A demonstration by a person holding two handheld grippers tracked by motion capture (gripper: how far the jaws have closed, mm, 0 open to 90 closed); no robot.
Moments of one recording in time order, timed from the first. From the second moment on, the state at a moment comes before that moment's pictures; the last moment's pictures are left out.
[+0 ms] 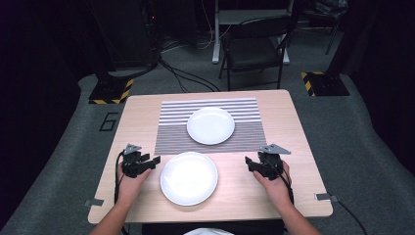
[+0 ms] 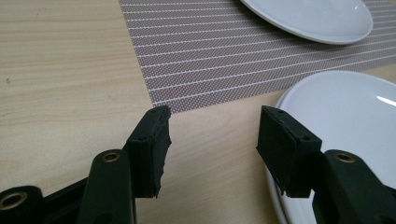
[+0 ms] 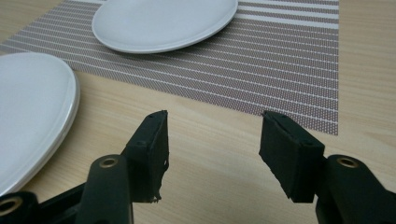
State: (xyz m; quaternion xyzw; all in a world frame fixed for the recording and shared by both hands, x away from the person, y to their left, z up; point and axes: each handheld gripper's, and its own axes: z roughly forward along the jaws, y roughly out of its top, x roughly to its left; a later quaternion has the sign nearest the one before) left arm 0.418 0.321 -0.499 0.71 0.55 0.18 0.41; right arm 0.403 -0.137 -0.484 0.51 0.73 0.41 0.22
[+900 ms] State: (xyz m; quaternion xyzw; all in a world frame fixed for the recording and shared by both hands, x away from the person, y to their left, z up) left arm 0.425 0.341 -0.523 0.72 0.57 0.21 0.35; right arm 0.407 -0.130 -0.516 0.49 0.76 0.37 0.20
